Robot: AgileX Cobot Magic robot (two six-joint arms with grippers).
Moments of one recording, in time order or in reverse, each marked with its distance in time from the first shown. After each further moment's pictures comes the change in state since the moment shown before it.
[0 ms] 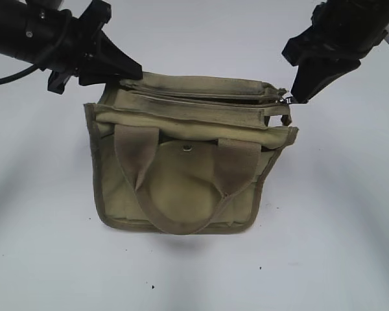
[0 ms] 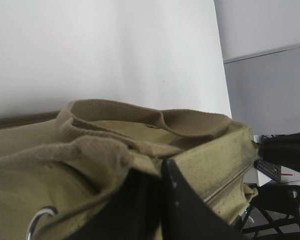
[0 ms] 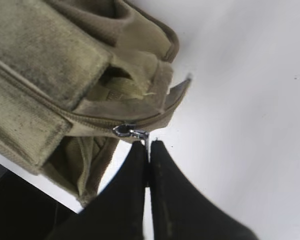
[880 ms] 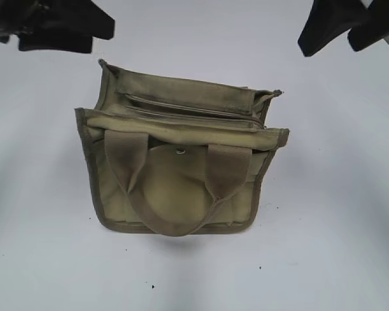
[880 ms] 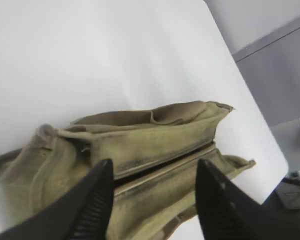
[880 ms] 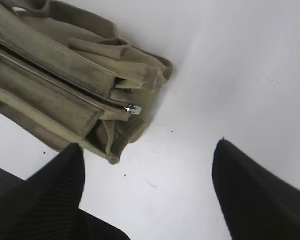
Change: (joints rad) left arm 0.001 -0.238 -0.001 0.237 0.021 0.000; right arm -0.010 -0.198 0.003 0.011 0.006 0.167
